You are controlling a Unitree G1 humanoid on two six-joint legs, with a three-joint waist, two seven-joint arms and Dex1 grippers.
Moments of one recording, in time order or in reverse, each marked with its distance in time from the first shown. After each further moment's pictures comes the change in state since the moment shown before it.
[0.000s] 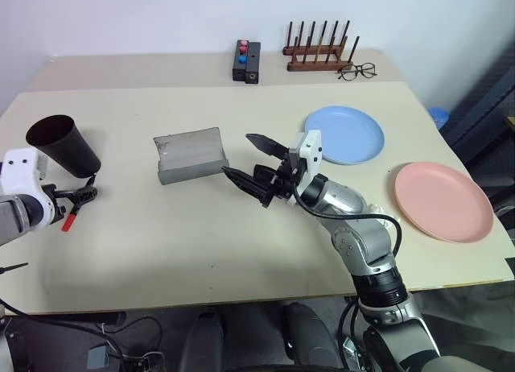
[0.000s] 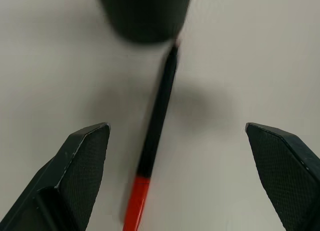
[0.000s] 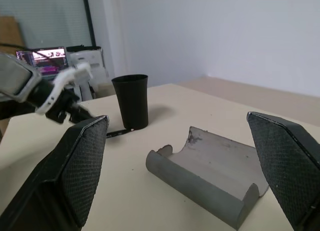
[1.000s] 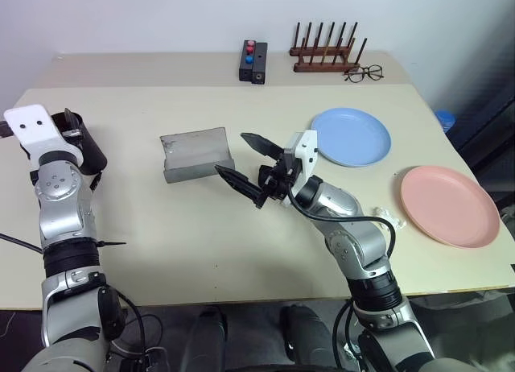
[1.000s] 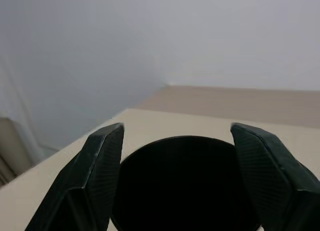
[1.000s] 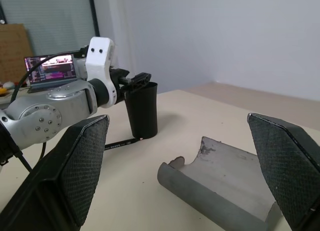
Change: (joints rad) left arm -0.221 -0.471 0.024 0.234 0.455 -1.205 0.411; right arm 0.004 0.036 0.017 -0.030 0.002 0.016 -0.039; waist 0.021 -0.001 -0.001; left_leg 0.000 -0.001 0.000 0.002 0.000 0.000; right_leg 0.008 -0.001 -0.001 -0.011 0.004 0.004
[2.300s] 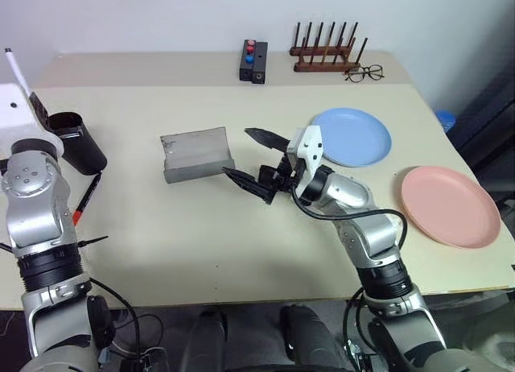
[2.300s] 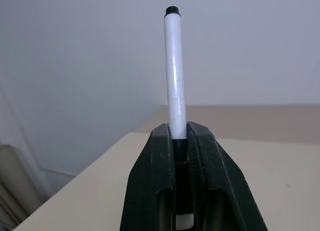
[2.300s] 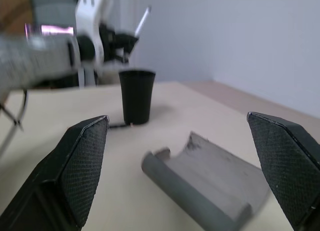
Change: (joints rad) left arm 0.027 0.036 0.033 -0.232 0.024 0.147 -0.060; right arm -0.059 -0.056 -0.010 0.036 -0.057 -0.049 0.064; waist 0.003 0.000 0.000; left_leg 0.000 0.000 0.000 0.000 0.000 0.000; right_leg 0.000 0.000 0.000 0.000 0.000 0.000
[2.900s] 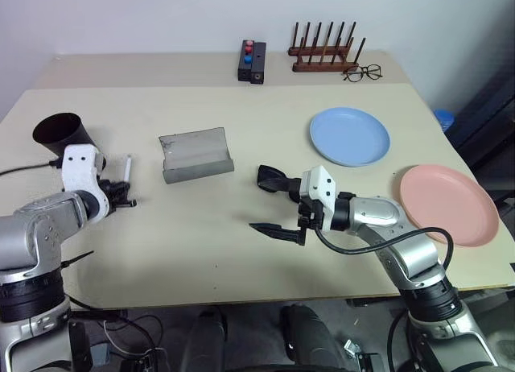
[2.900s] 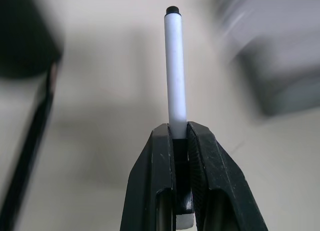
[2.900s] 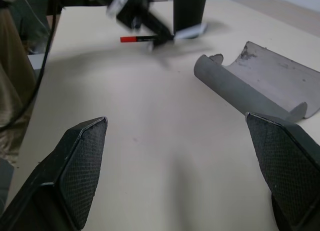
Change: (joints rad) left arm 0.211 0.123 -0.004 -0.490 -0.388 0.913 -0.433; right arm 0.136 -0.314 0.032 -0.136 0.015 0.149 0.225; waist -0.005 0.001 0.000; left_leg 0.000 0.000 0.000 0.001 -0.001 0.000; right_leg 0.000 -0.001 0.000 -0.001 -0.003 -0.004
